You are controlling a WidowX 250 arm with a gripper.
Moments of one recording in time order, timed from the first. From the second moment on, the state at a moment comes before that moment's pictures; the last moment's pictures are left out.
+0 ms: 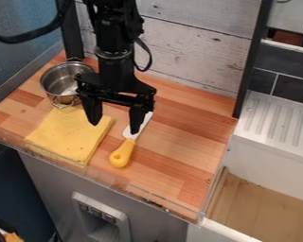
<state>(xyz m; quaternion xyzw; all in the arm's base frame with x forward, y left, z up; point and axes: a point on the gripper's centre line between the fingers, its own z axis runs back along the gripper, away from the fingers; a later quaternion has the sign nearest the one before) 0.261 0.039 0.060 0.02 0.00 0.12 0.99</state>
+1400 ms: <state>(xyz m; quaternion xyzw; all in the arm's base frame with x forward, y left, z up) 0.341 0.176 0.025 0.13 -0.05 0.18 0.97</state>
